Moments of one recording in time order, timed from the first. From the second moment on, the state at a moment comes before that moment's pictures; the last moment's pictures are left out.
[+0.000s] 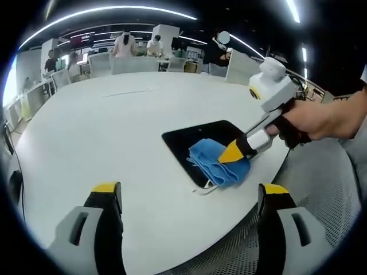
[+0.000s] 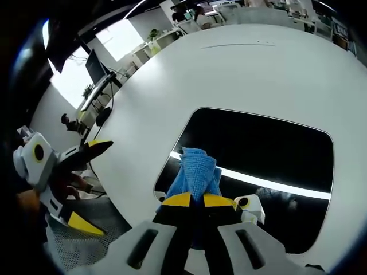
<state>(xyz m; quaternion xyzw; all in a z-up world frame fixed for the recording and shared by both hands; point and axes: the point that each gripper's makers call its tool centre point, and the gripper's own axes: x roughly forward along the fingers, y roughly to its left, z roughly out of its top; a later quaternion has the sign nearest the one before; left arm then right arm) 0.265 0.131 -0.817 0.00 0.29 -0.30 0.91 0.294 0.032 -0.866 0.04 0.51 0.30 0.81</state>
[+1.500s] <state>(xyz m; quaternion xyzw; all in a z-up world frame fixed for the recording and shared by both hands) 0.265 0.132 -0.817 0.00 0.29 -0.30 0.91 0.270 0.032 -0.865 0.05 0.51 0.30 0.80</state>
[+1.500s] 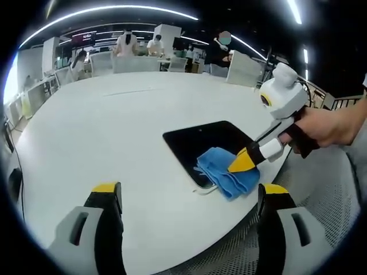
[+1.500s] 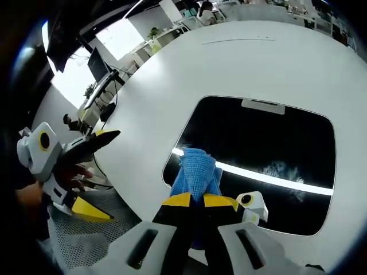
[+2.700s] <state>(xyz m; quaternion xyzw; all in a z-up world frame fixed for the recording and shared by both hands) 0.265 0.132 -0.817 0.00 0.30 -0.30 0.91 0.272 -0.005 -0.866 0.06 0.52 0.28 0.81</state>
